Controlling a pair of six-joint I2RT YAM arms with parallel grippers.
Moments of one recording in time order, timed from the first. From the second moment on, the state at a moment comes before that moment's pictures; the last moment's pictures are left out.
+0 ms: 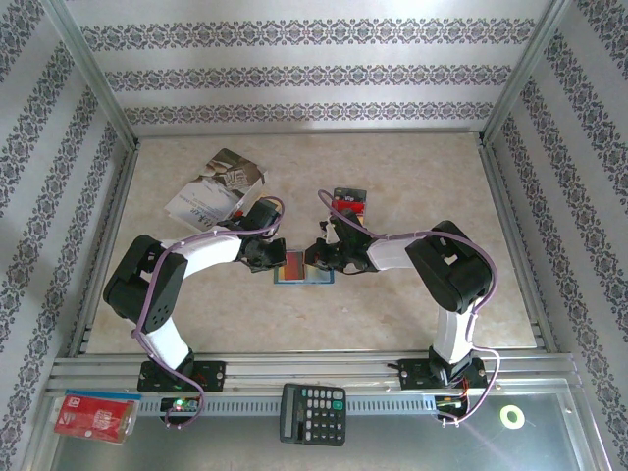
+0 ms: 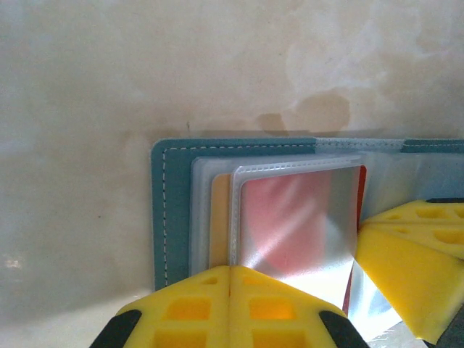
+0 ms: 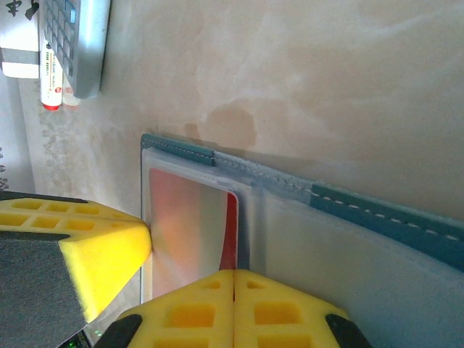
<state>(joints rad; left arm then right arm) -0.49 1.71 0.95 -0.42 0.24 -0.70 0.61 1.87 0.86 0.18 -0.55 0.87</state>
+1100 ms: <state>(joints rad) -0.51 1.70 0.96 -0.41 0.25 -0.72 0.61 1.84 0.85 0.17 -0.52 0.87</state>
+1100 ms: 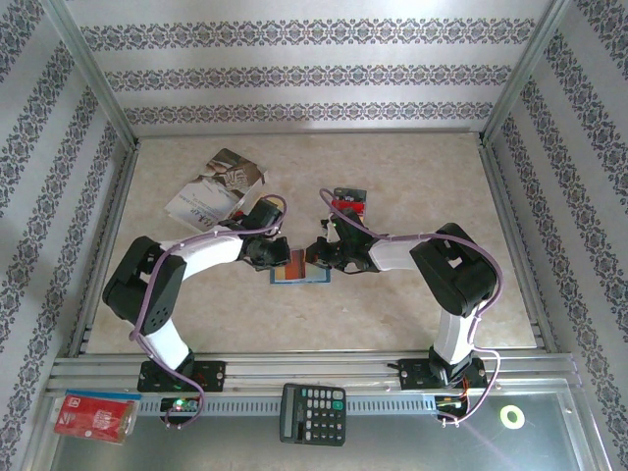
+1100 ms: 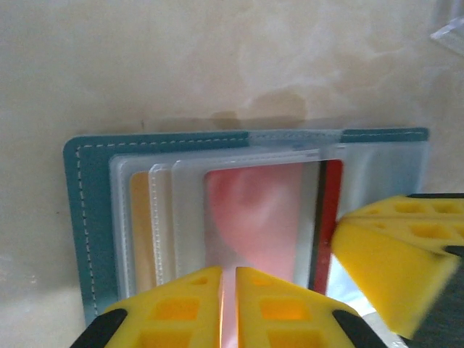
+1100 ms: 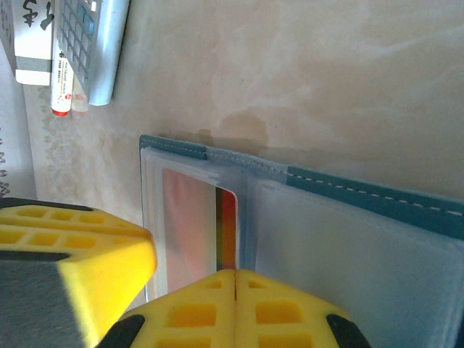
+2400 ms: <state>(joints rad) -0.51 1.69 0.94 -0.37 0.25 -0.76 0.56 1.79 0.77 0.23 -0.54 0.87</state>
